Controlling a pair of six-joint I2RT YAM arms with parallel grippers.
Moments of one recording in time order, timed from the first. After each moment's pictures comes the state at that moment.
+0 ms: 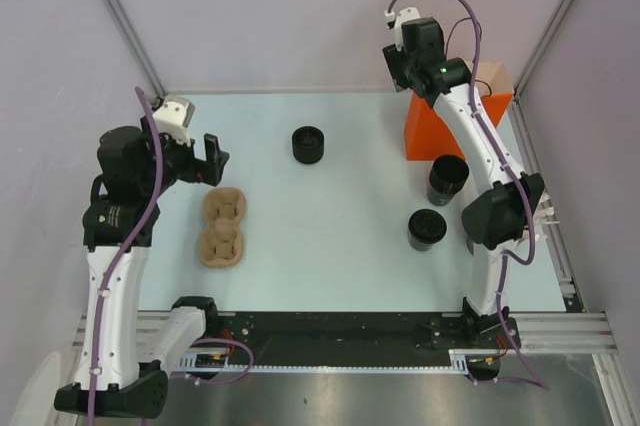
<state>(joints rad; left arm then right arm) -0.01 0.89 1.27 -0.72 0.30 0.15 0.37 1.96 2.20 -0.74 0.33 -0.22</state>
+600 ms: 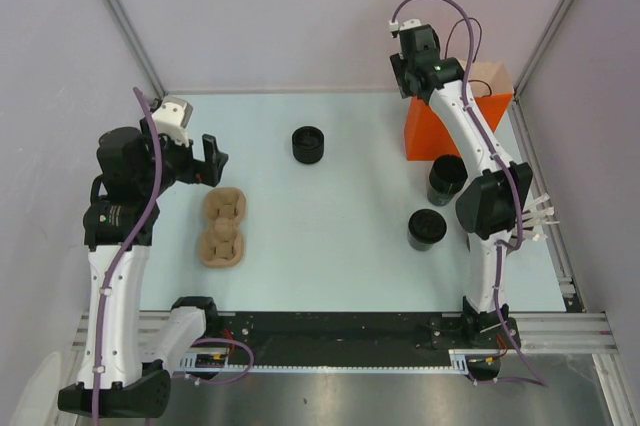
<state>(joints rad) 0.02 0.89 1.26 -0.72 0.32 0.14 0.33 2.07 2.25 -0.82 0.37 -0.14</state>
